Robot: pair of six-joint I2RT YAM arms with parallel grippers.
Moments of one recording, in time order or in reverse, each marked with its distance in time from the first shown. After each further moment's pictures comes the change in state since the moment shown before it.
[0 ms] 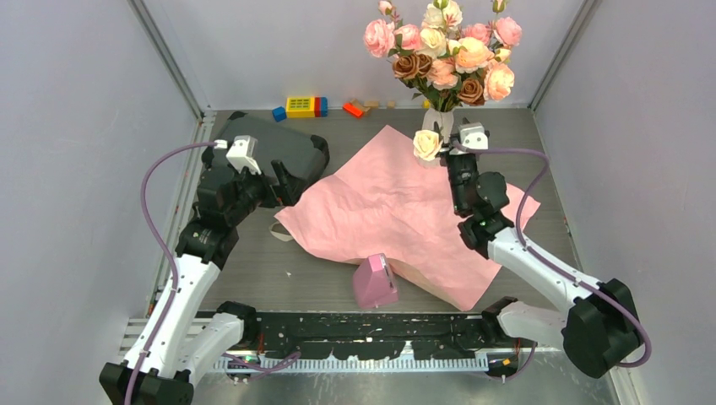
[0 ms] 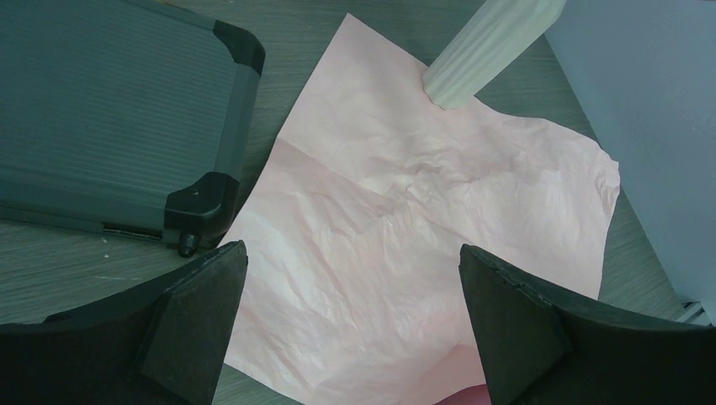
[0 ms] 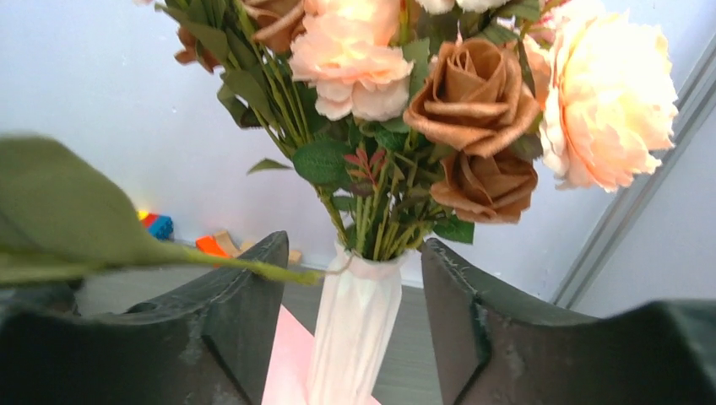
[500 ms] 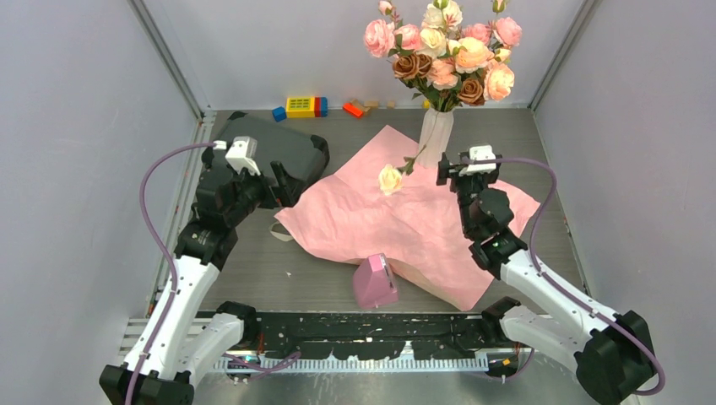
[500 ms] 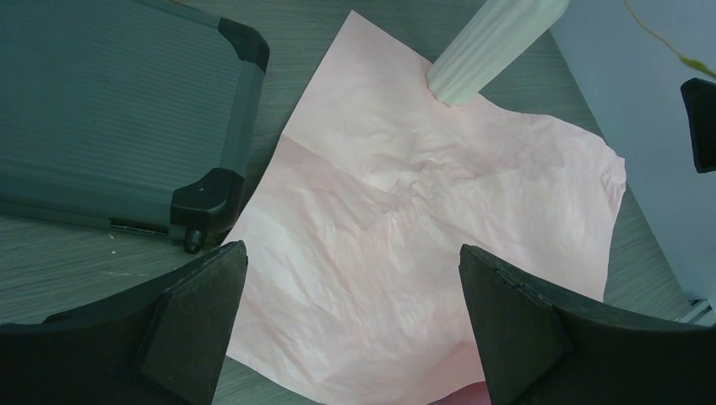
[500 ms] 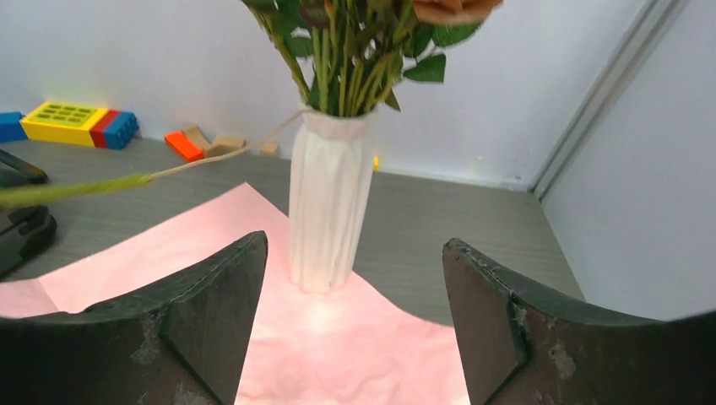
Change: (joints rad) left arm 0.007 -0.008 0.000 -0.010 0.002 0.010; right arm 0.000 -0.198 -0.145 -0.281 0.105 0.103
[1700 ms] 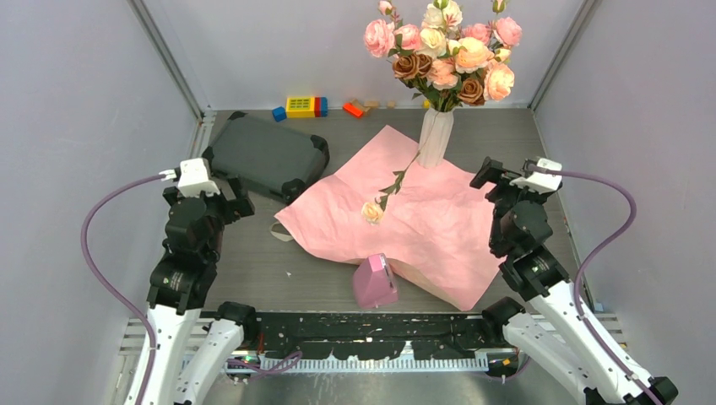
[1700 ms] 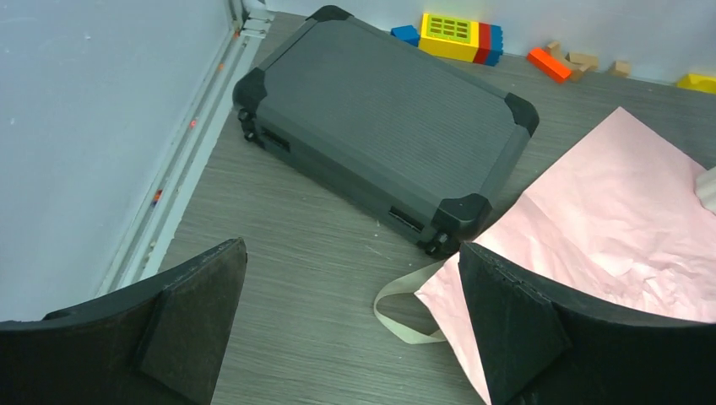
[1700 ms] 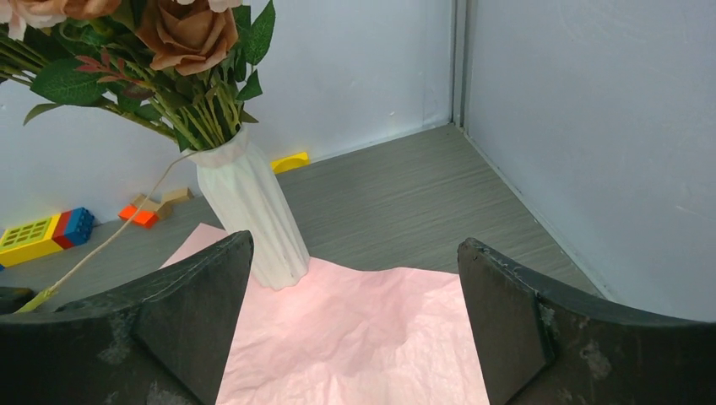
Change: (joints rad) left arm 0.019 -0.245 0.045 -0.245 -0.596 0.197; right arm -0.031 -0.313 0.092 -0.470 0.309 0.302
